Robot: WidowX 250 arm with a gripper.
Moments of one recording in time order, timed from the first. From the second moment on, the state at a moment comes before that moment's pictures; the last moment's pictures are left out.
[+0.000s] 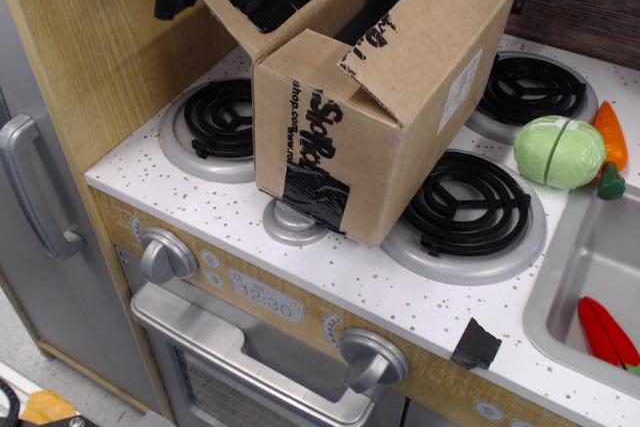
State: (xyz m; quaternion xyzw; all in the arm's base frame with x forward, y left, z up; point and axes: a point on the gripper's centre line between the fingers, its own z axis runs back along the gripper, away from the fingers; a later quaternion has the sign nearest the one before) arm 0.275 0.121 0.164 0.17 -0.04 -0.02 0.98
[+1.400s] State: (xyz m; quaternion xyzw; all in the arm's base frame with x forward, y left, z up) arm 0.295 0.080 0.183 0.04 -0.06 0.03 1.00
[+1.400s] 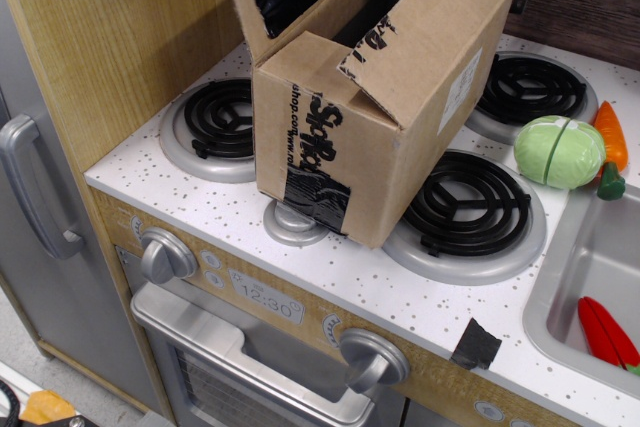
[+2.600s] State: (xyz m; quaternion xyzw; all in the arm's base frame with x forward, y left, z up) arm 0.291 0.043 0.136 -0.03 -0.05 0.01 1.00
